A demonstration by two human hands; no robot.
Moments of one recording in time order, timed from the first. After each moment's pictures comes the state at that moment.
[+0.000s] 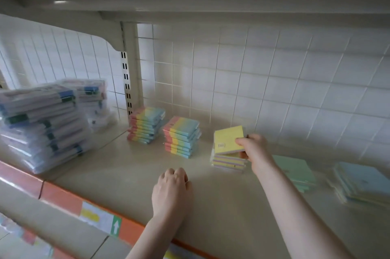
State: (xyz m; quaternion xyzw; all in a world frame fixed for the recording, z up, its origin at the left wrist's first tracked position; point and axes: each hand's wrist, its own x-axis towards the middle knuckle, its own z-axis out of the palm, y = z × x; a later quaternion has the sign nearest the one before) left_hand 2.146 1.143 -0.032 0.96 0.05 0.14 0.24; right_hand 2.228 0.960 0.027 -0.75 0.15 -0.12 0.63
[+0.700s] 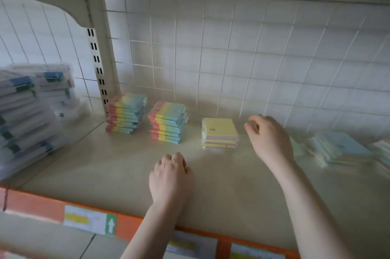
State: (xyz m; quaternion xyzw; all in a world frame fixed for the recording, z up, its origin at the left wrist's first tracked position) left_hand 2.151 1.144 -0.028 0.97 0.01 0.11 0.23; right_hand 2.170 0.943 0.028 -0.93 0.10 -0.31 0.15
